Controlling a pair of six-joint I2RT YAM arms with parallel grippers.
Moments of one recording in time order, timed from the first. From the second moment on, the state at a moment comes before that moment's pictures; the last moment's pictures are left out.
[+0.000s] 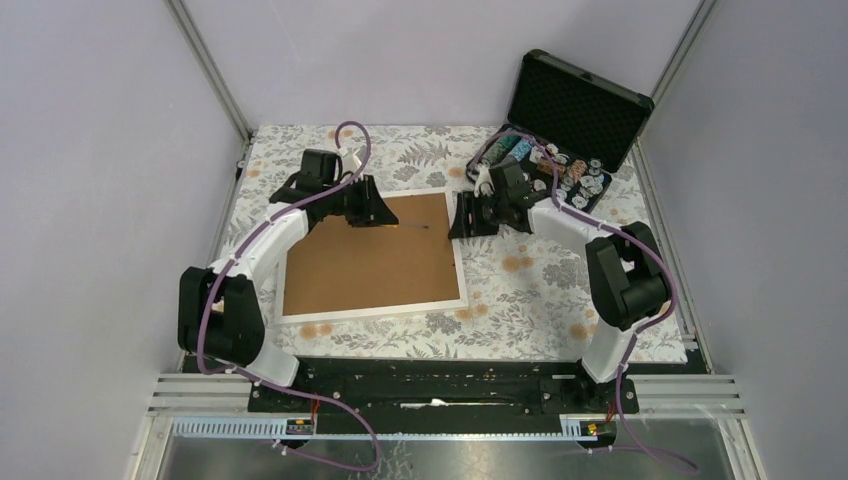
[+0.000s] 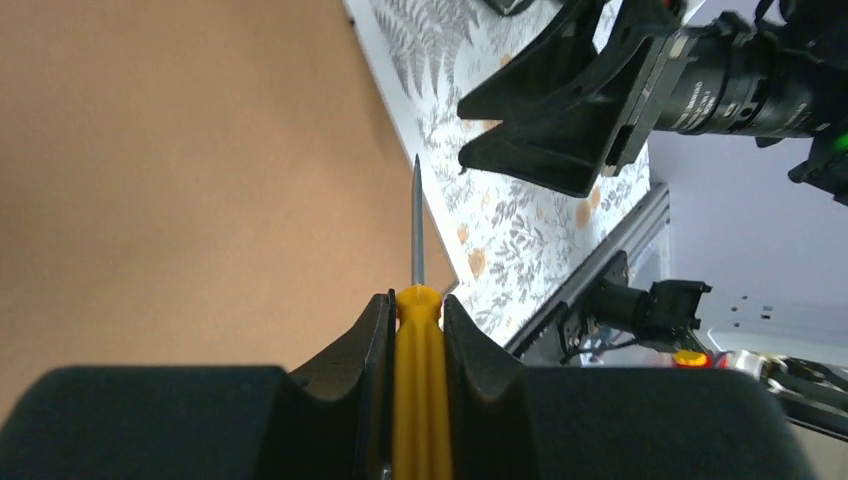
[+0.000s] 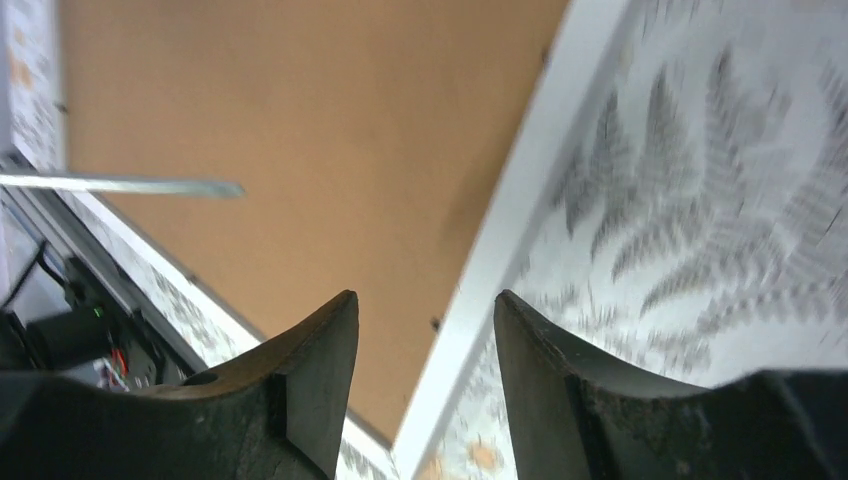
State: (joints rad) left arm -0.23 1.52 1.19 -0.42 0.69 -0.41; right arm 0.44 1.81 1.24 -0.26 -0.46 0.32
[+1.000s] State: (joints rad) left arm -0.11 1.55 1.04 -0.35 0.78 -0.42; right arm 0.56 1.94 1.09 -0.23 -0.61 0.54
